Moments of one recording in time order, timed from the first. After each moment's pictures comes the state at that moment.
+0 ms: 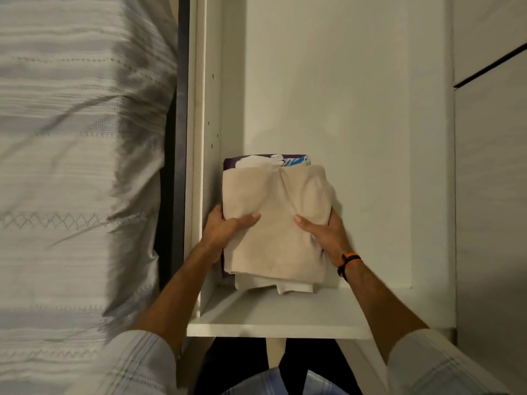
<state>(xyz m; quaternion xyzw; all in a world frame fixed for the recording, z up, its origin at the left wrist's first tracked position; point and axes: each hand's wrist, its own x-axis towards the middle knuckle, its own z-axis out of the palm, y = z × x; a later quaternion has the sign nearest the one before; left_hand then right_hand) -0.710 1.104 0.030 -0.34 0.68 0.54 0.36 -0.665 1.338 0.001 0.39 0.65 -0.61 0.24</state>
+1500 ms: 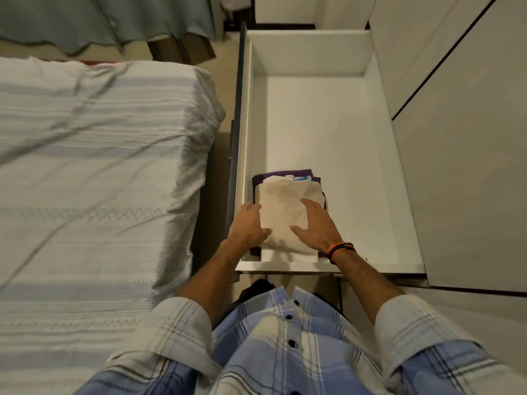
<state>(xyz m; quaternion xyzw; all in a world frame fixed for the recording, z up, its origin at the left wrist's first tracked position) -0.608 1.075 0.149 0.01 0.93 0.25 0.28 -0.582 1.261 0.141 0.08 0.93 -0.29 0.20</state>
